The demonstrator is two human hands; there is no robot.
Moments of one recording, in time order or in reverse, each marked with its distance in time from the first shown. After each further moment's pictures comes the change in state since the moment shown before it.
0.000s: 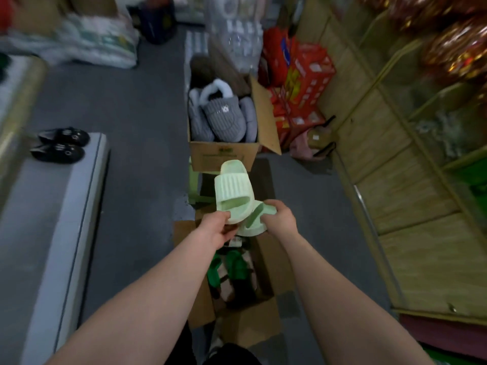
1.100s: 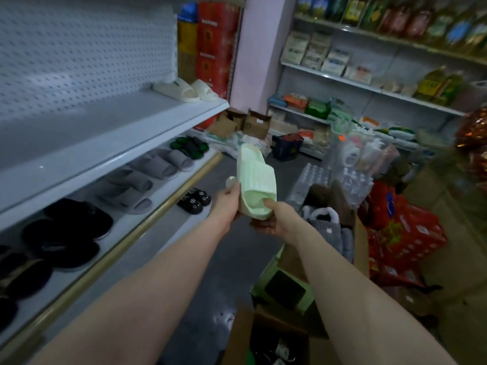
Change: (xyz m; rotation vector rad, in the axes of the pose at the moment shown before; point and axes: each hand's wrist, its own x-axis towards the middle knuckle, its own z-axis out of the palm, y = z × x) left_hand -0.185 0.197 -0.183 -0.212 0.236 0.818; right_hand -0.140 -0.290 0.137 0.174 -0.668 -0.323
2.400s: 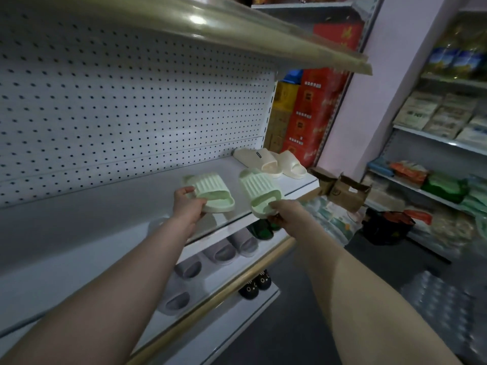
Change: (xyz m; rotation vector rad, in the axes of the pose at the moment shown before) left_hand 0.324 0.198 -0.199 -0.216 0.676 0.285; right_hand 0.357 -0.250 0.218 -0.129 -0.214 -0.140
